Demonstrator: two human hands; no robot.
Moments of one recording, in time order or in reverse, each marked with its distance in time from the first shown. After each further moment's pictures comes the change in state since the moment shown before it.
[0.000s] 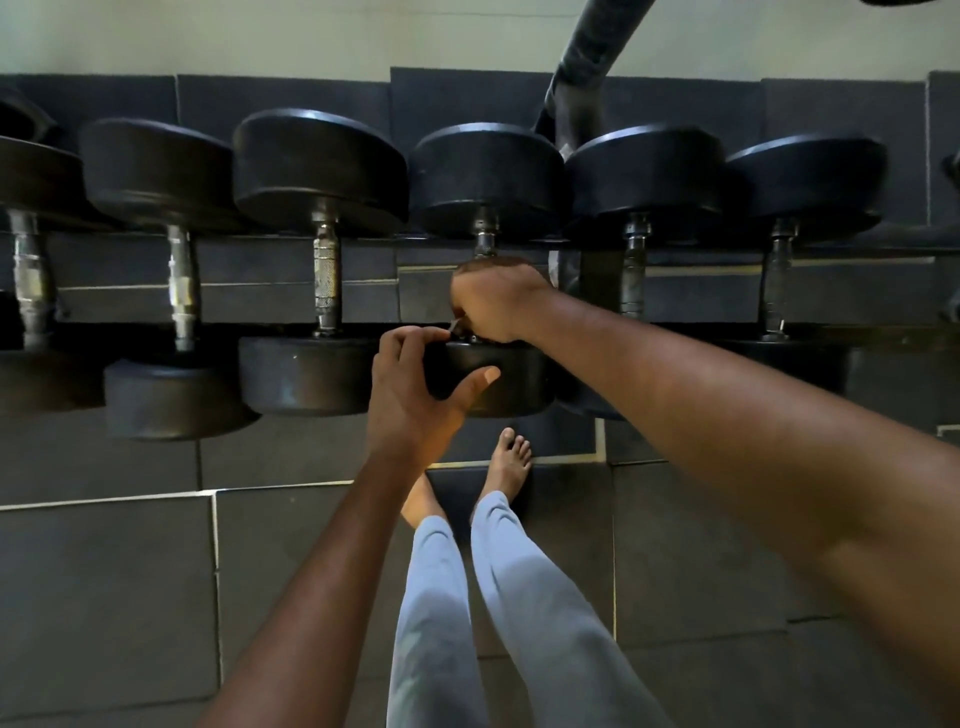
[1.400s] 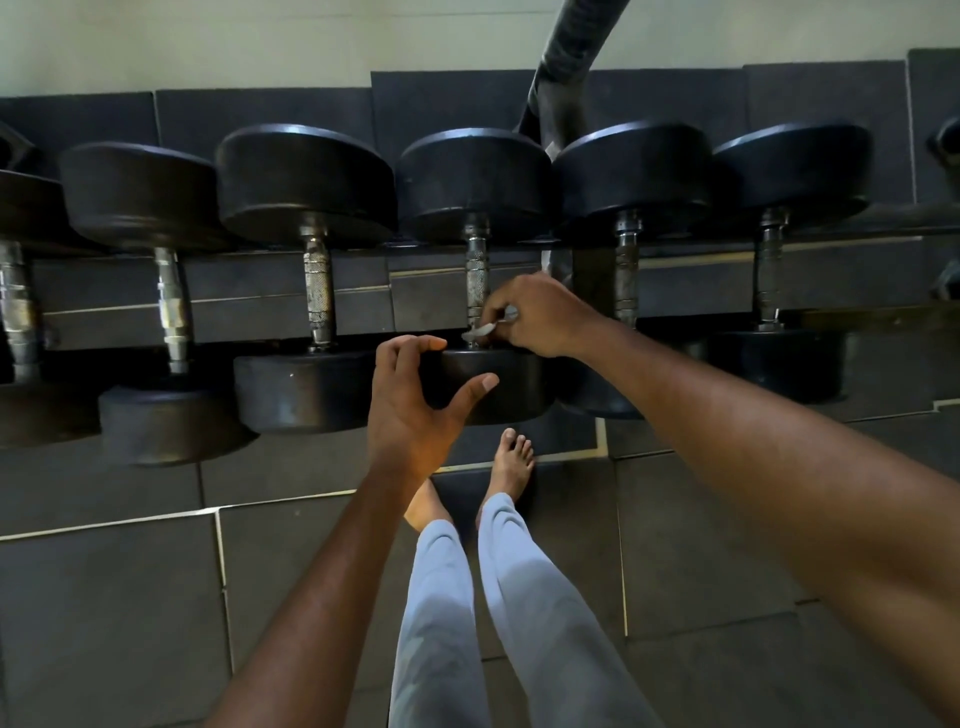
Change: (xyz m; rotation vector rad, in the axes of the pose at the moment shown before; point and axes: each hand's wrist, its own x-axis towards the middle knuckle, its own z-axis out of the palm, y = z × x) left_hand 0.003 -0.006 -0.001 -0.076 -0.022 0.012; right_hand -0.028 0.051 0.030 0.479 0.080 0.072
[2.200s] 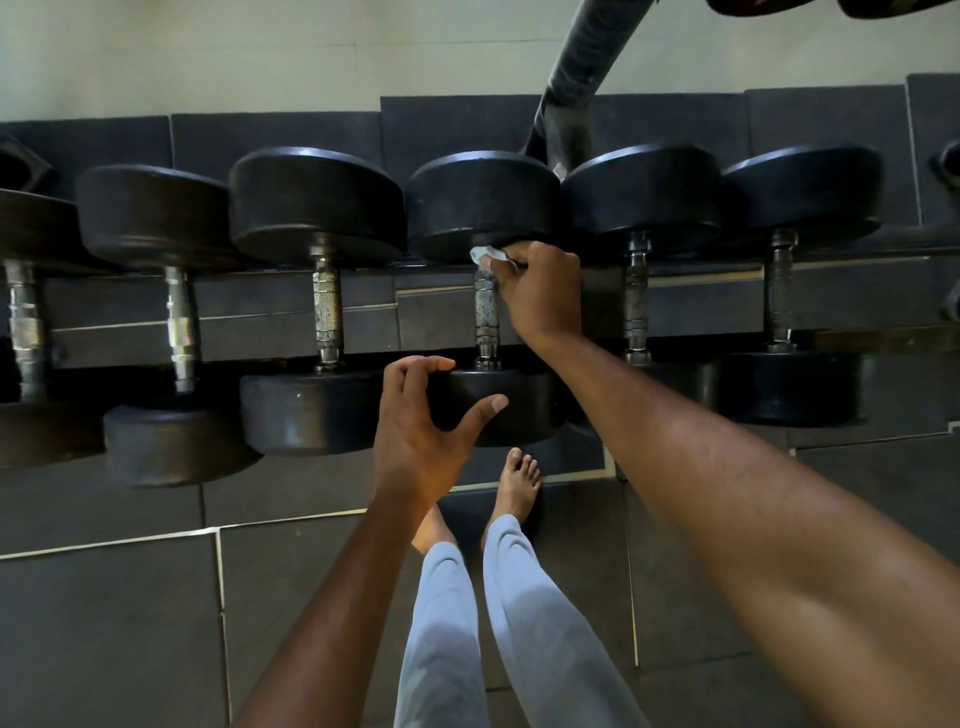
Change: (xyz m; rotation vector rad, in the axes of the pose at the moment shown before) left_hand -0.002 0.002 -0.001 -0.023 -0.002 -0.030; right_hand 0.042 -0.021 0.007 0.242 0.783 0.282
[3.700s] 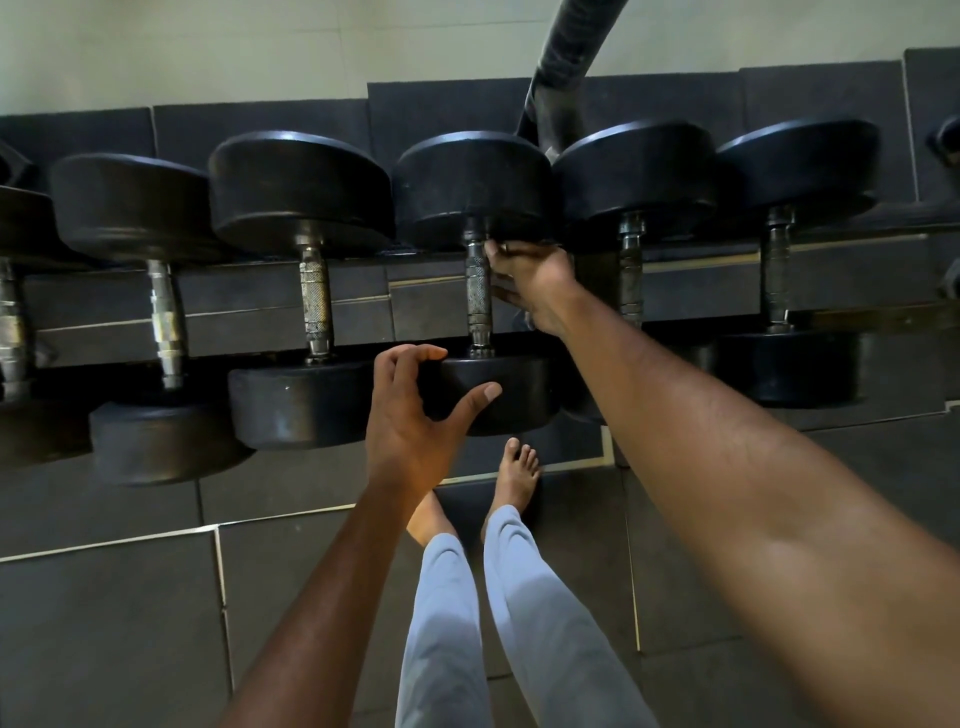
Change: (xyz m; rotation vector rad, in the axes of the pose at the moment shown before) left_hand 0.000 -0.001 0.000 -0.045 0.002 0.020; right_hand 0.021 0.019 0.015 0.748 -0.274 0.730
